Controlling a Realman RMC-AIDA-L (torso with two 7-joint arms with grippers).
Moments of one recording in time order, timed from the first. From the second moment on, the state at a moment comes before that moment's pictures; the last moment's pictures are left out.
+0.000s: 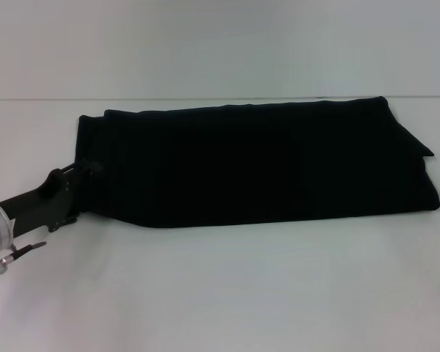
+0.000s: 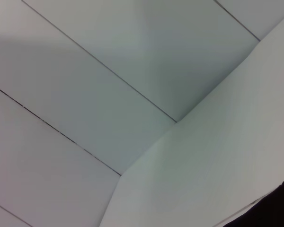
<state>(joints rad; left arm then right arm) -0.51 -2.06 0.54 0.42 1.91 1.01 -2.46 0.41 2.03 -0.49 -0.63 -1.68 -1.30 2.01</state>
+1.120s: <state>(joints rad) -0.54 -2.05 0.55 0.45 1.91 0.99 -2.27 0.41 2.03 -0.45 -0.63 -1.68 -1.31 2.01</state>
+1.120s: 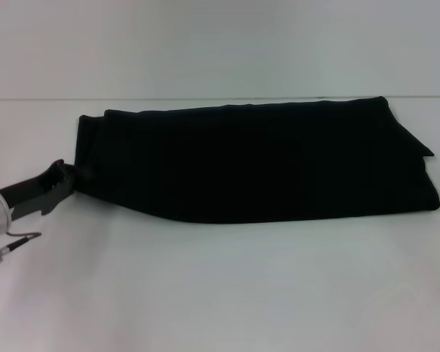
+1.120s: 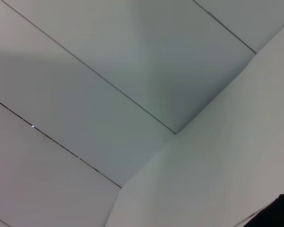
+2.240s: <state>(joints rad) -0.42 -2.04 0.46 0.53 1.91 0.81 -2.26 0.42 2.02 -0.45 -0.62 -1.68 -1.31 2.02</state>
